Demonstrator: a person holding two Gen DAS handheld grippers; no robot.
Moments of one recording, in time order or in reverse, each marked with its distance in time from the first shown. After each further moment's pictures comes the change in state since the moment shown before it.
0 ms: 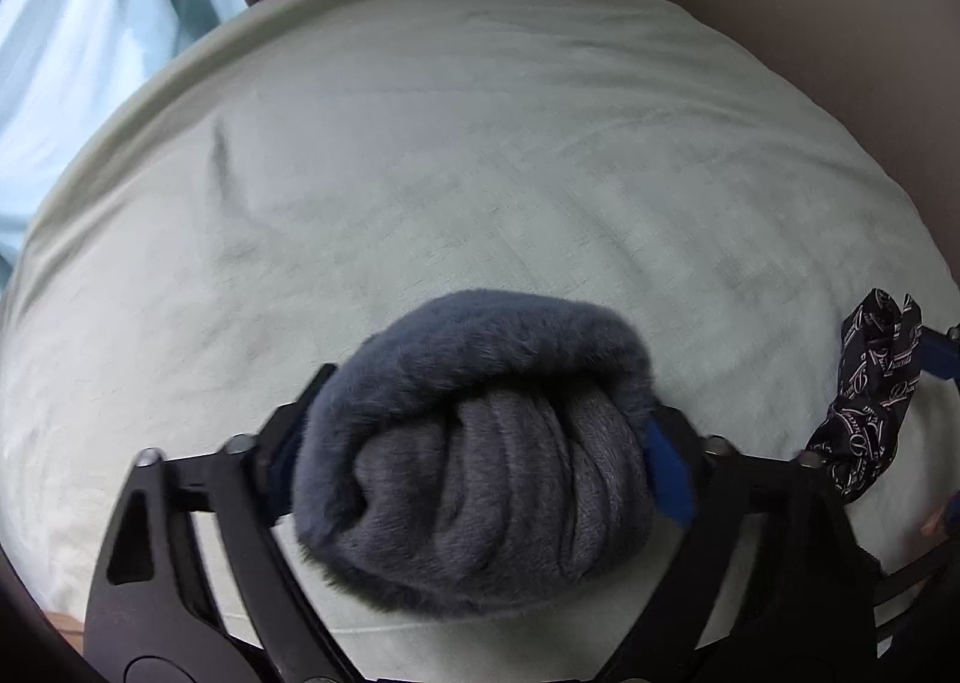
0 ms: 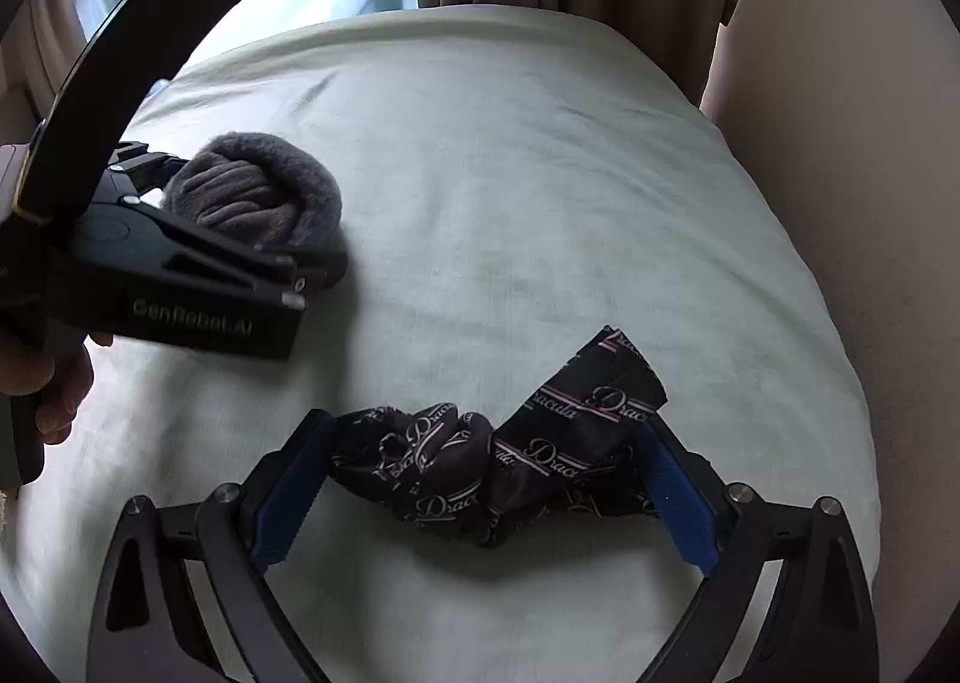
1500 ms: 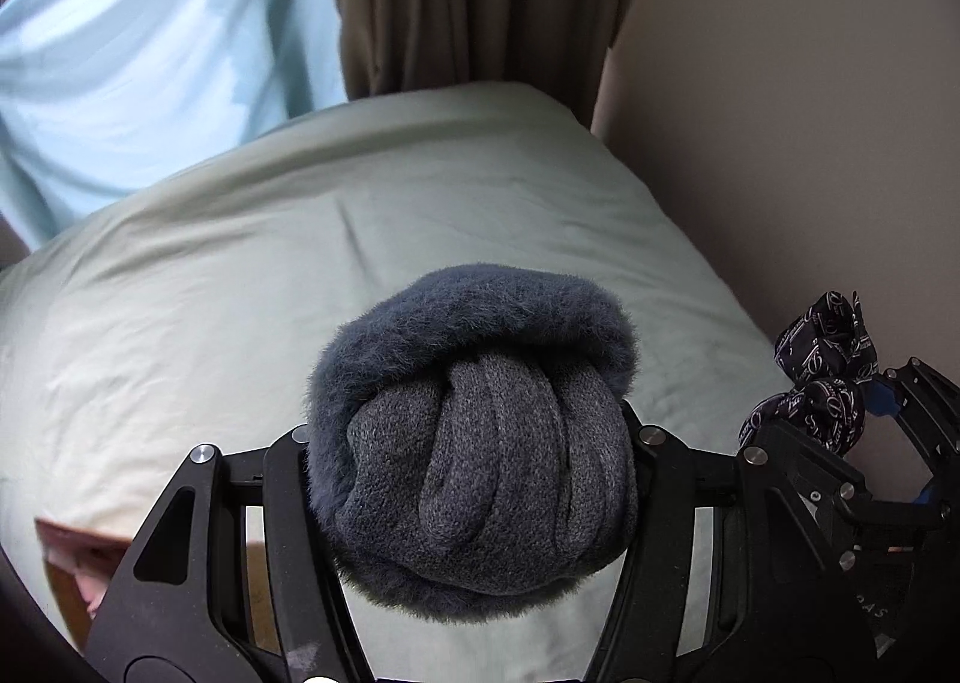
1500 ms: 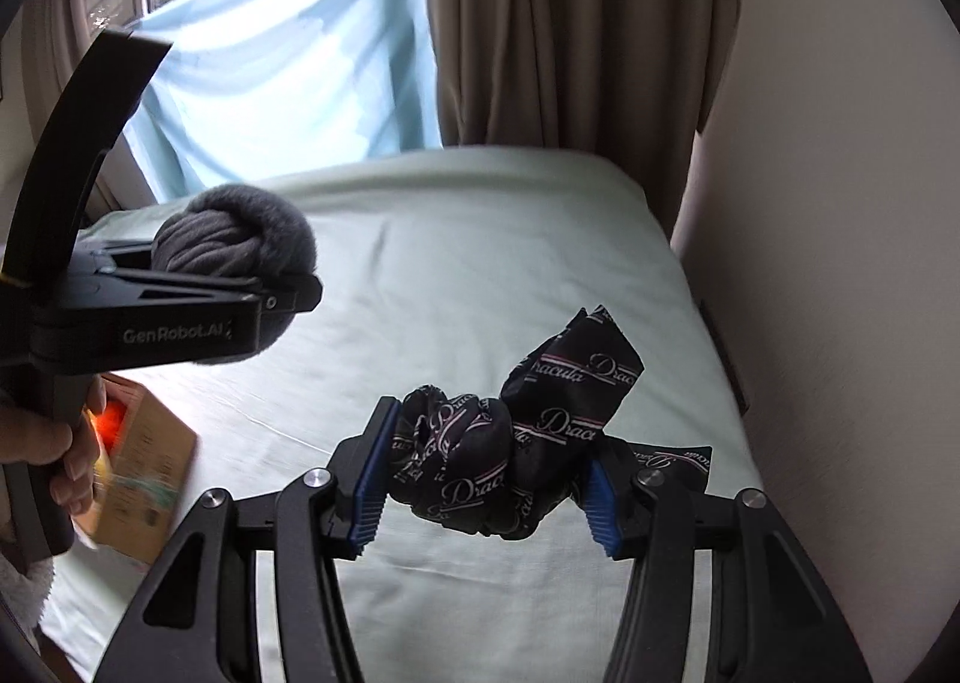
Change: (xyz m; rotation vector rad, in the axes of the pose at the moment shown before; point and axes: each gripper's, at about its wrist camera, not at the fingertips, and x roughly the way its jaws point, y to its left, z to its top) left arm -0.243 0.059 0.003 -0.204 -0.172 -0.054; right arm -0.180 0.030 0.061 0.033 -0.164 0.027
